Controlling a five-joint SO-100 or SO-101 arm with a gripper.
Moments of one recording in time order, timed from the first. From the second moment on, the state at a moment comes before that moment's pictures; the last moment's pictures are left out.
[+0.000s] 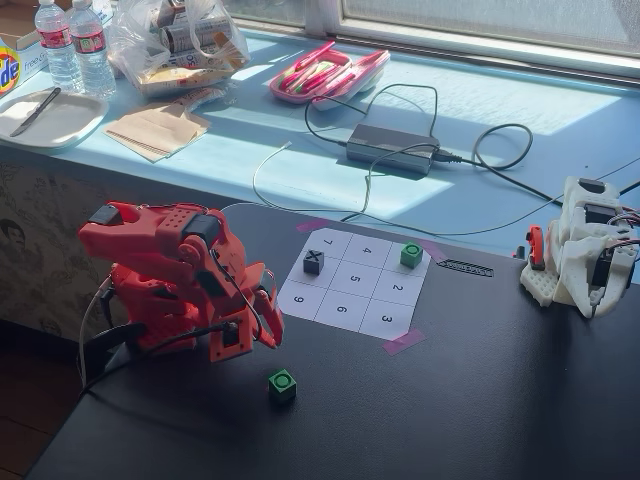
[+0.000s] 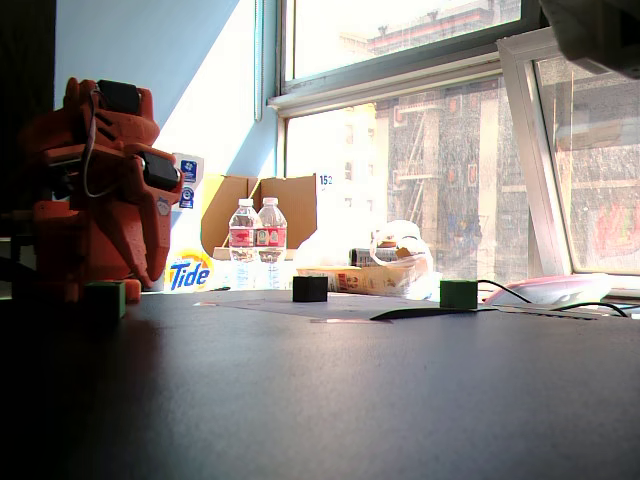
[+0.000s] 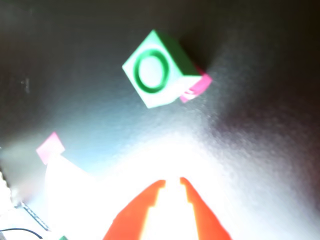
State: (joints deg) arm 4.8 177.5 160.0 65.0 -9.8
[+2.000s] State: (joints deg) arm 20.5 108.6 128.8 54.1 6.3
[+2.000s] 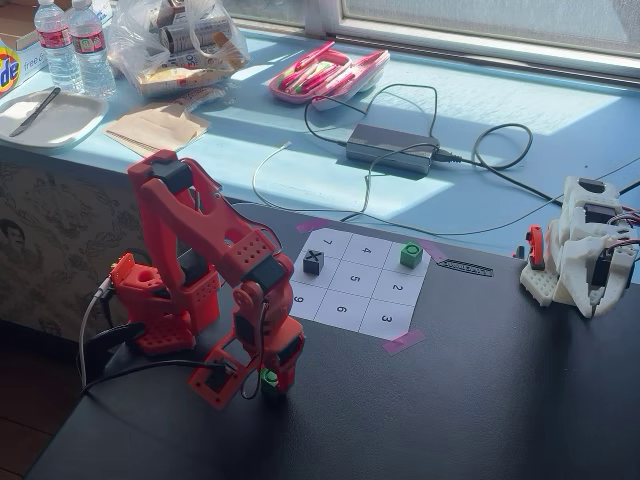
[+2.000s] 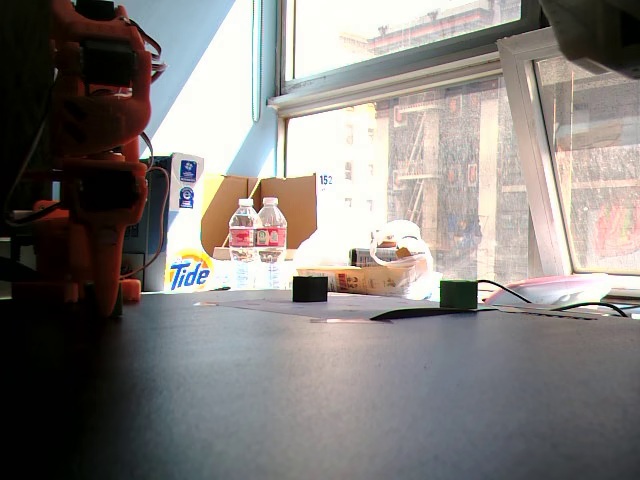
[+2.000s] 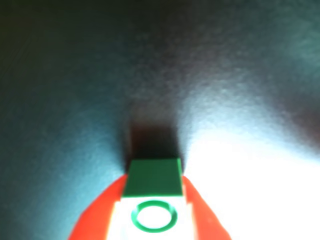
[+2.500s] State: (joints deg) arm -8.4 118.8 94.4 75.8 -7.4
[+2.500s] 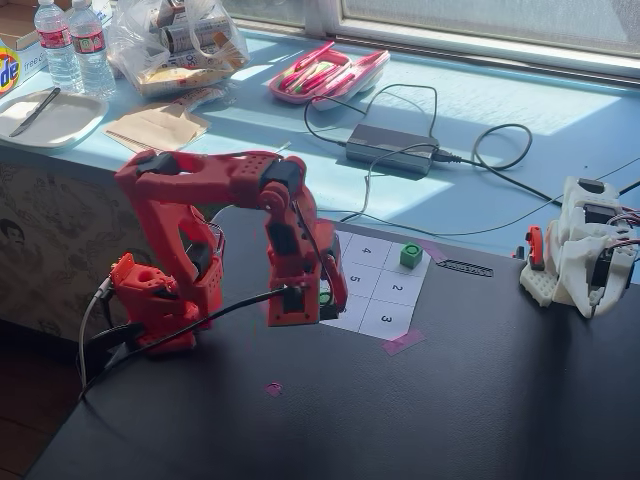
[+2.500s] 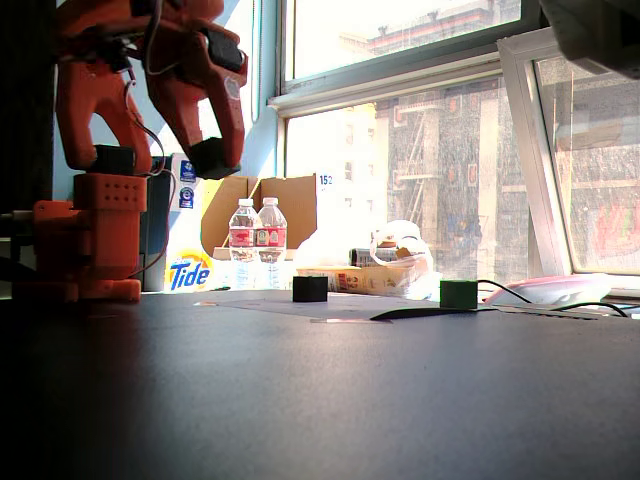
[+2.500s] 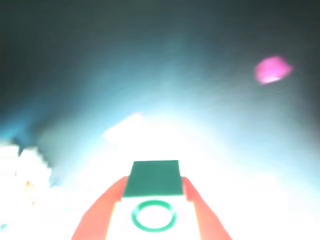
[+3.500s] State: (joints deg) arm -24.0 93.4 104.0 59.9 -12.8
